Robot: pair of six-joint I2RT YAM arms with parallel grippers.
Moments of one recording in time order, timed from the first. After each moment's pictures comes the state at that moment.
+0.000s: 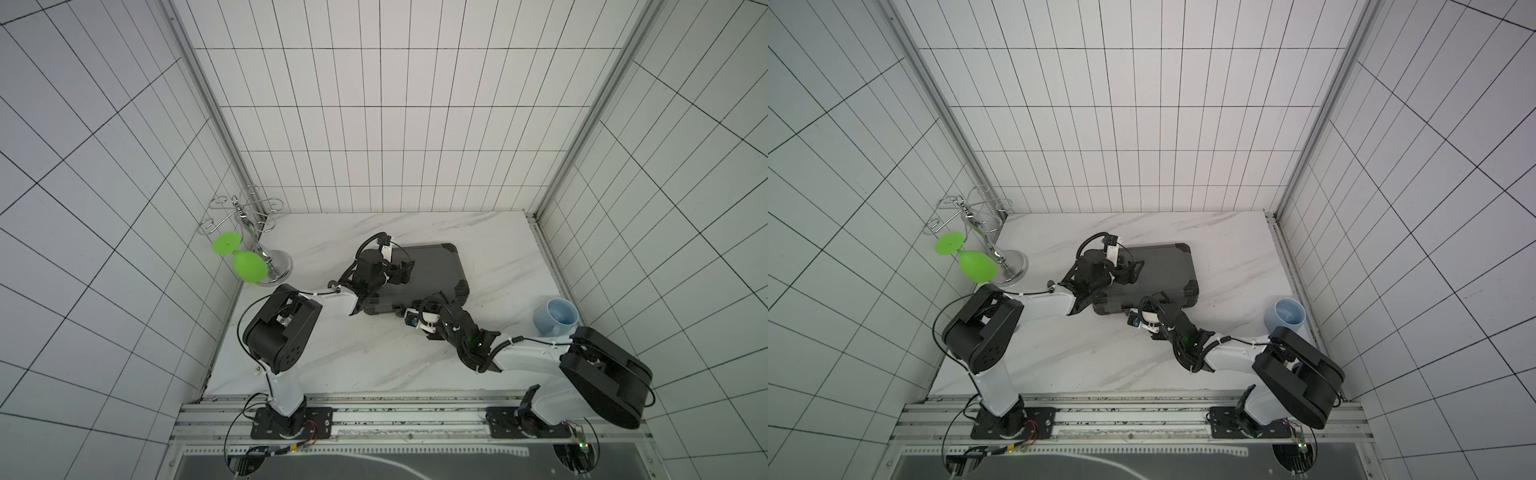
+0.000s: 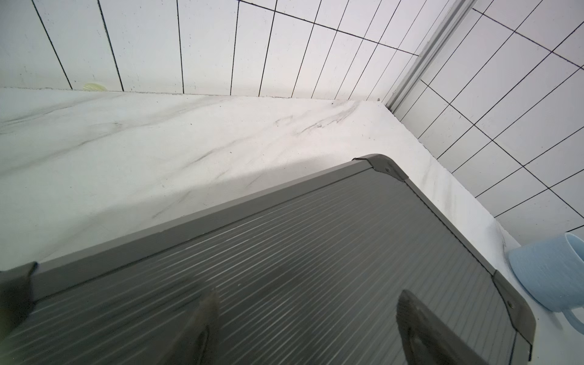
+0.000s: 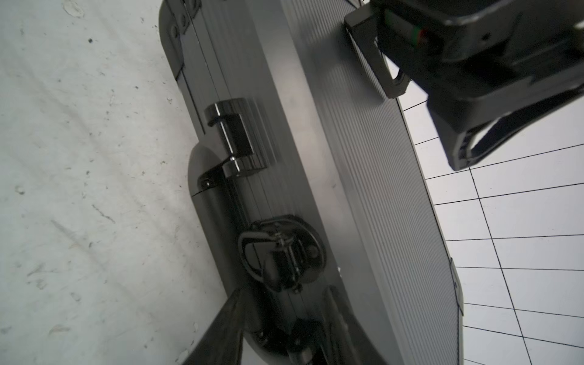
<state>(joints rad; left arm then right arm) -0.56 1.81 0.94 0.50 0.13 -0.35 0.87 1.44 0.45 0.48 0.28 -0.81</state>
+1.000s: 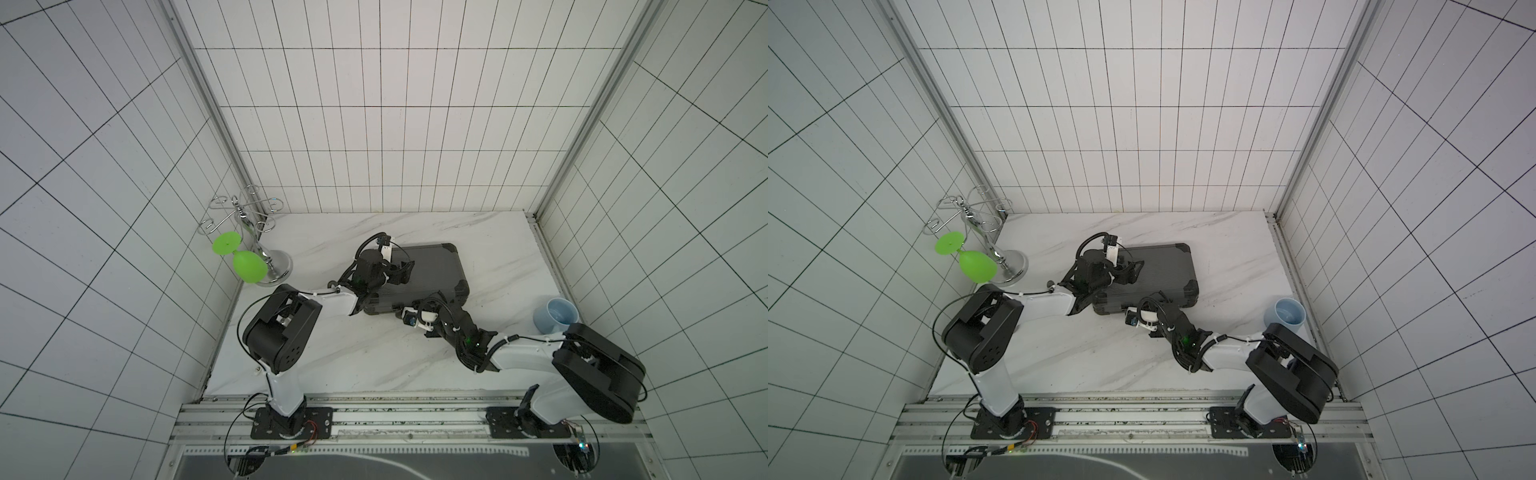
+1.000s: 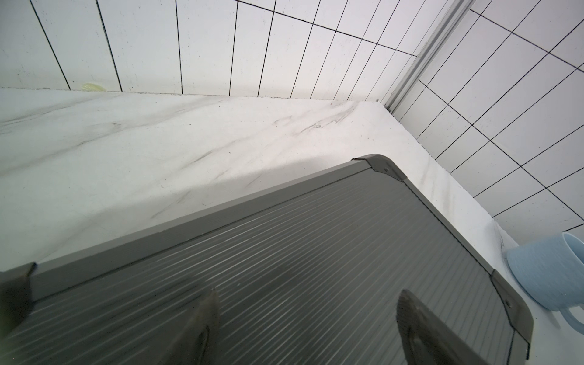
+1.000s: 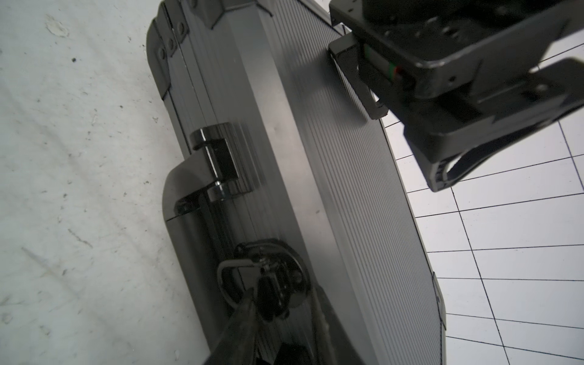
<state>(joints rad) -0.55 1.81 0.94 0.51 0.13 -0.35 0.86 1.47 0.45 0.58 0.29 -0.84</state>
